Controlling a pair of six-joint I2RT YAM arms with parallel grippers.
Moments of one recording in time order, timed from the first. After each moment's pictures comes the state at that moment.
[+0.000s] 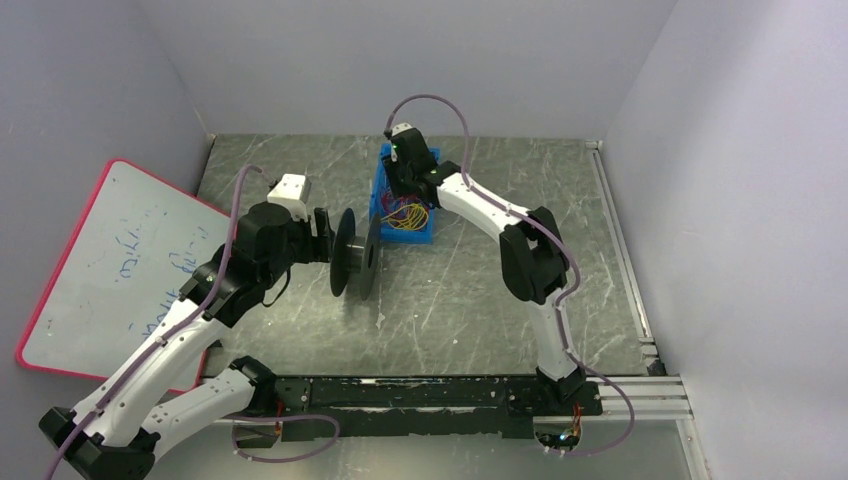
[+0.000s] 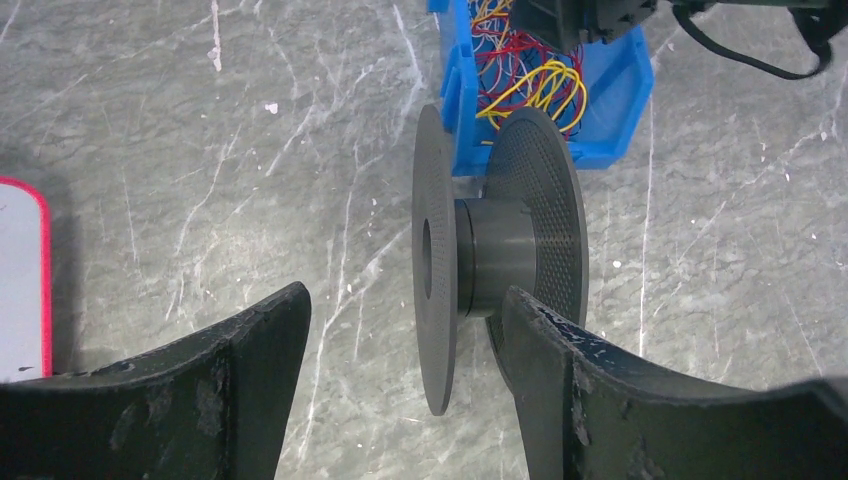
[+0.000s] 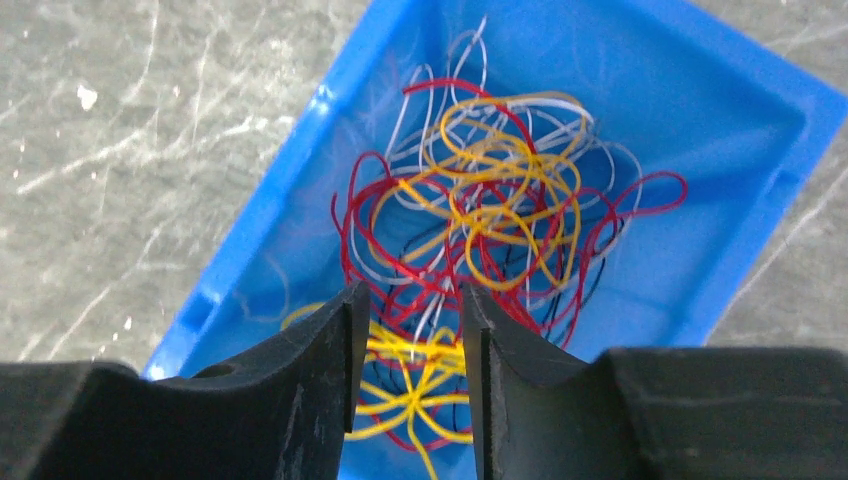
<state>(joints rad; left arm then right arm) -0.59 0.85 0.94 -0.54 -0.30 -0.28 0.64 2.15 1.81 -0.34 0.14 0.11</state>
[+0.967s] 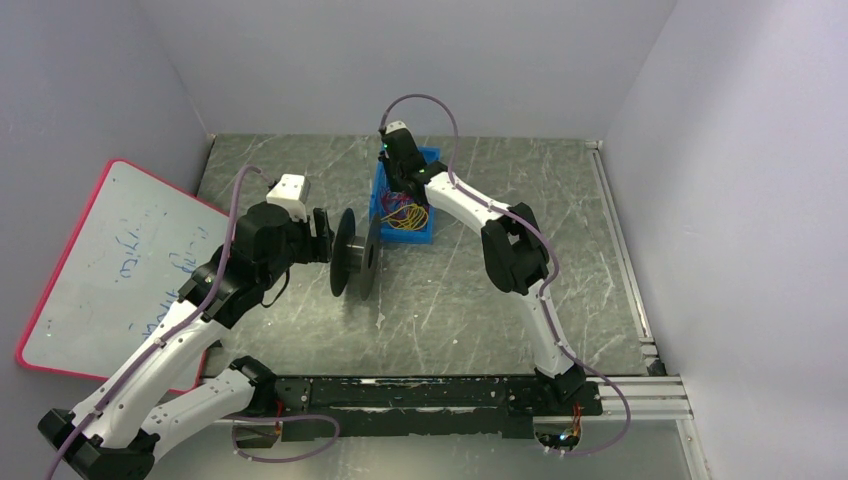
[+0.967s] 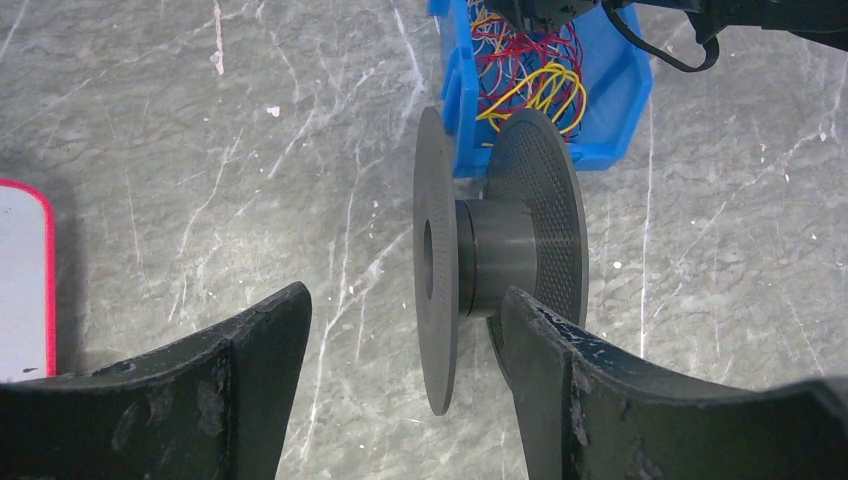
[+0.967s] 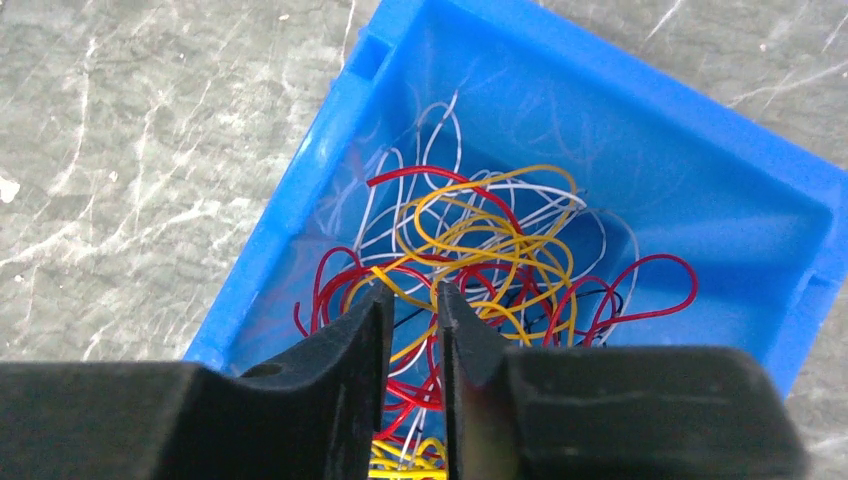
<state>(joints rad) -0.59 0.85 0.94 -0.54 -0.30 -0.28 0.64 2.34 2.00 -0.31 0.22 0.11</state>
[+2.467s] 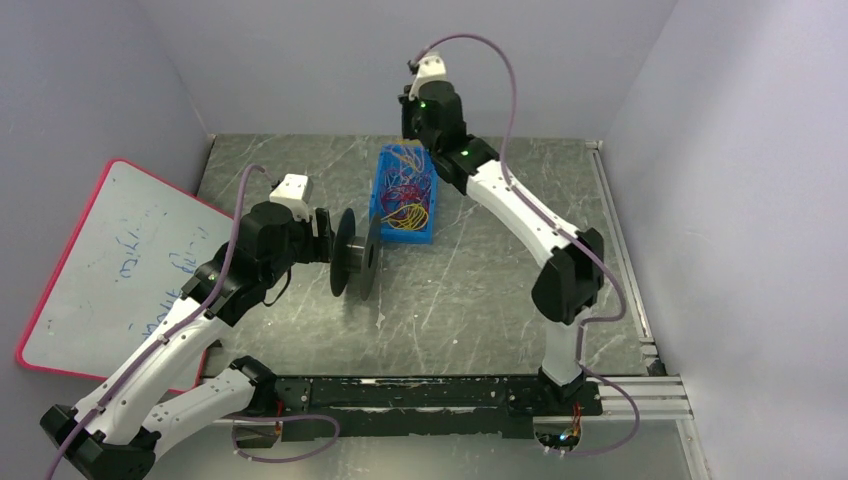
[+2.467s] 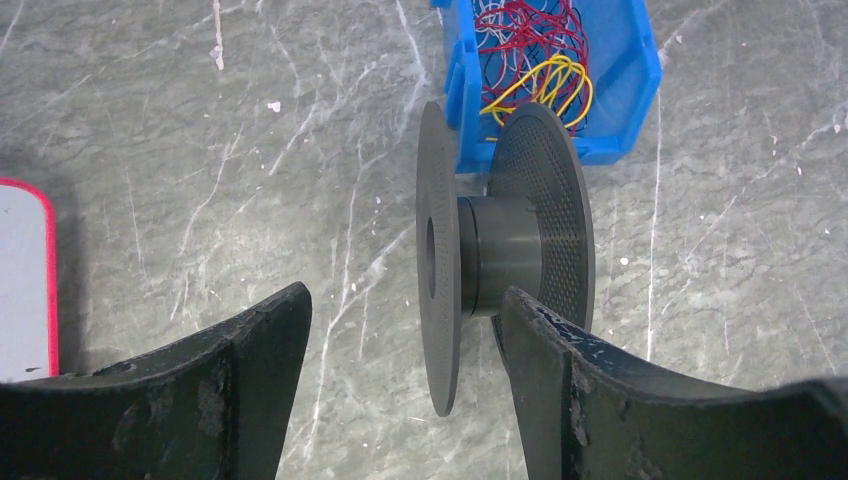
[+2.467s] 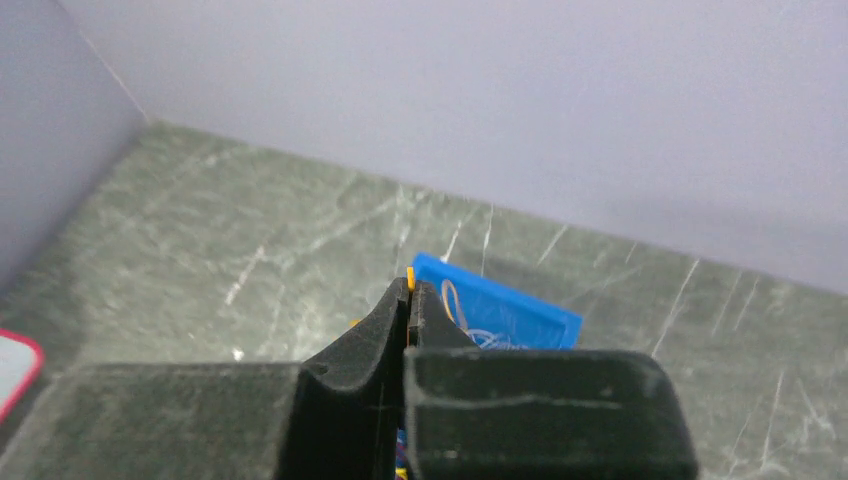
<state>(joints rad) -0.59 0.86 0.94 -0.54 -0.30 -0.27 0.64 1.95 1.92 -0.17 0.28 0.10</state>
